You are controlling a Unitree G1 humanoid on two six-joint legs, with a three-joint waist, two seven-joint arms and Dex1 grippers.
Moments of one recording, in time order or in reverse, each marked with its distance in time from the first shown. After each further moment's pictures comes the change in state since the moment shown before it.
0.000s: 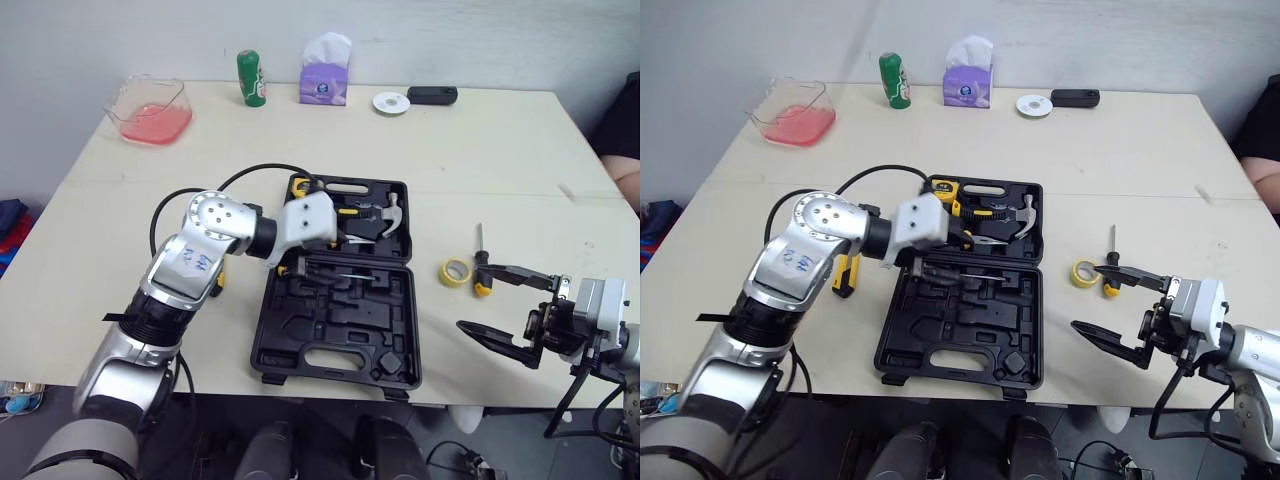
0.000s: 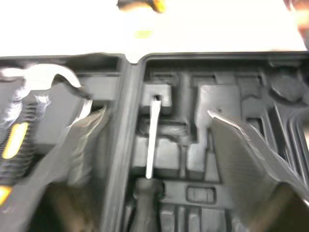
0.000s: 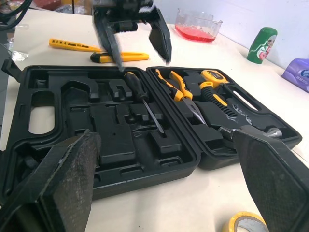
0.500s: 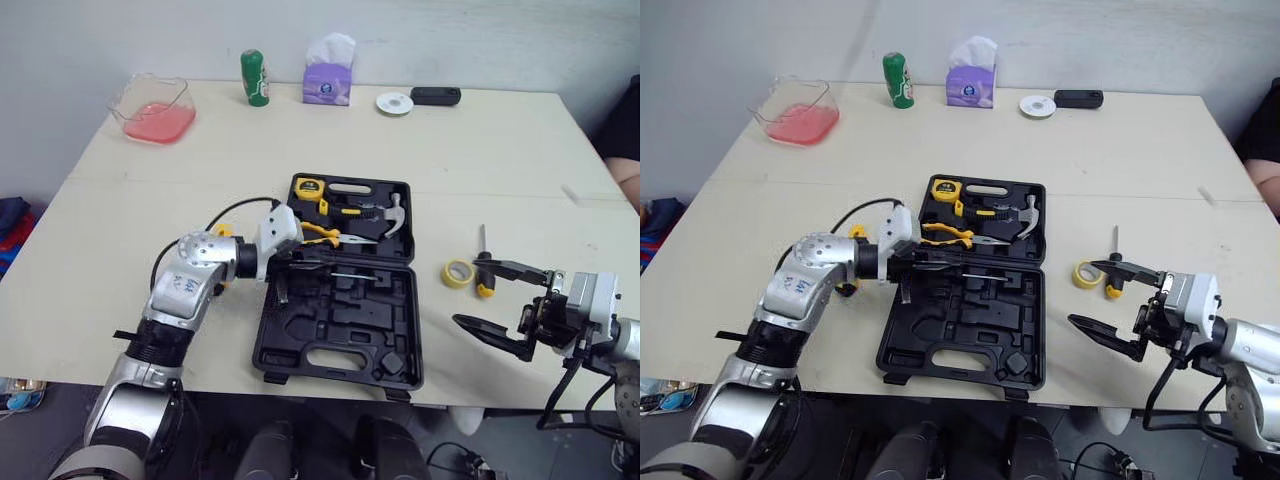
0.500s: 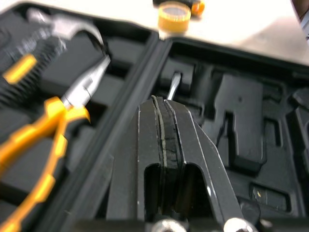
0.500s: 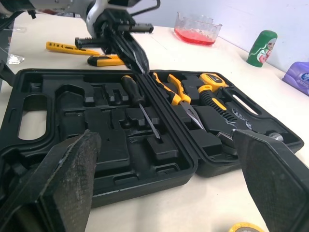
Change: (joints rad) left arm 0.157 -0.026 0.002 0.146 -0.015 -0.094 0.086; right arm -0.059 0.011 0.030 0.049 -0.013 -0.010 -0.003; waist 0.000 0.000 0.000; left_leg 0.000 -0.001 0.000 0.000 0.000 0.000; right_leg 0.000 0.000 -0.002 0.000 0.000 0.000
